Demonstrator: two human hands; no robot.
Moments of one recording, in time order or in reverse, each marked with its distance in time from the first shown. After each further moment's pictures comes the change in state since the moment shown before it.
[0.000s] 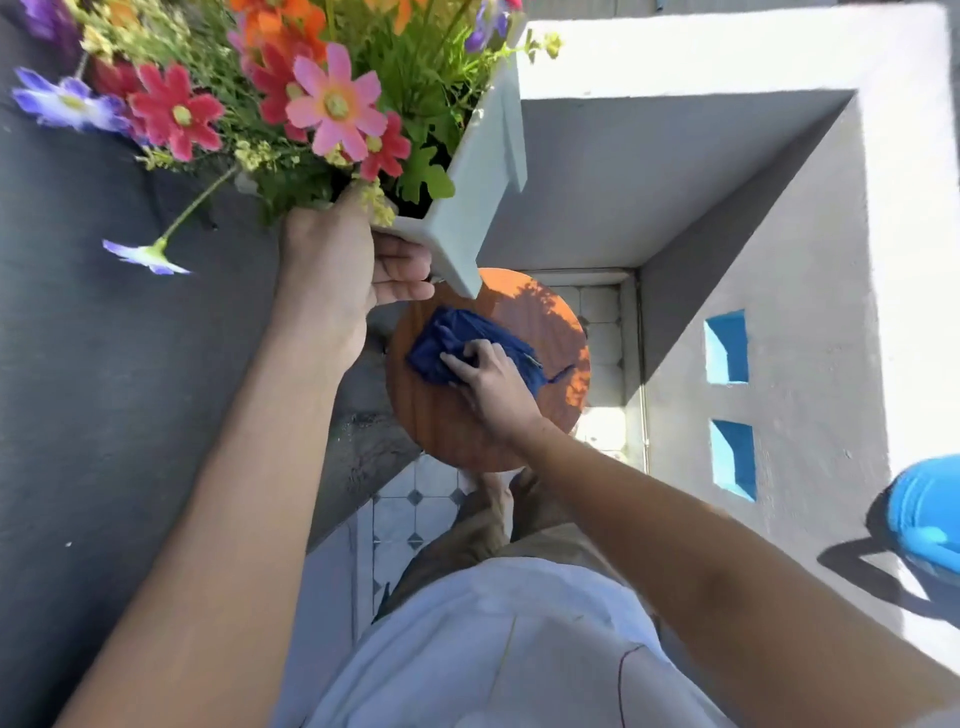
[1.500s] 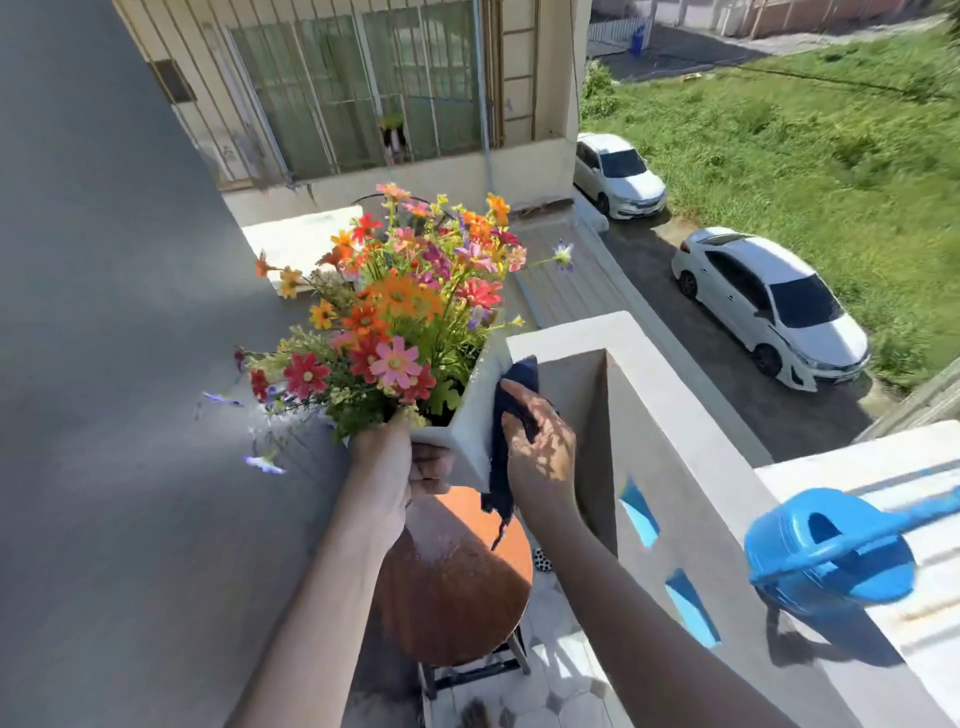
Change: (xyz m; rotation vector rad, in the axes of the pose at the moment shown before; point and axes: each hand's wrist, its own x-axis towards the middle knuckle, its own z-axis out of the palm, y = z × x) left_hand -0.190 0.049 0.024 0.010 -0.269 0.153; right_hand -0.104 -0.133 -0.302 0.972 0.948 0.269
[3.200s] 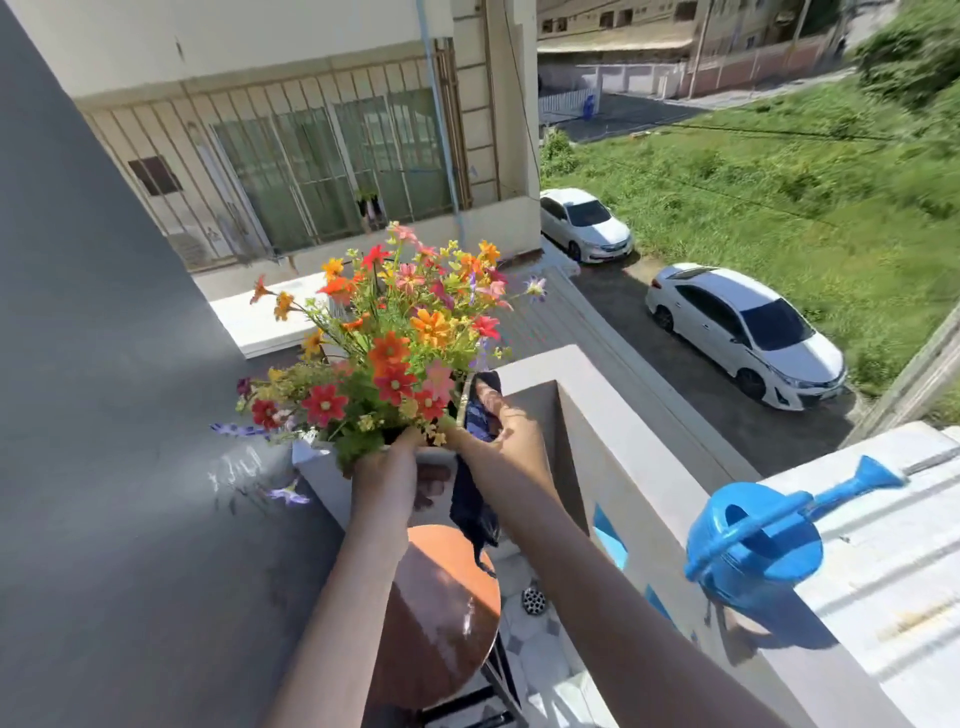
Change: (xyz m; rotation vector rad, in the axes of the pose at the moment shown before) left_hand -0.041 -0.005 0.067 0.159 0.066 0.060; right_hand -0.024 -0.085 -0.064 -0.005 -0.182 0.054
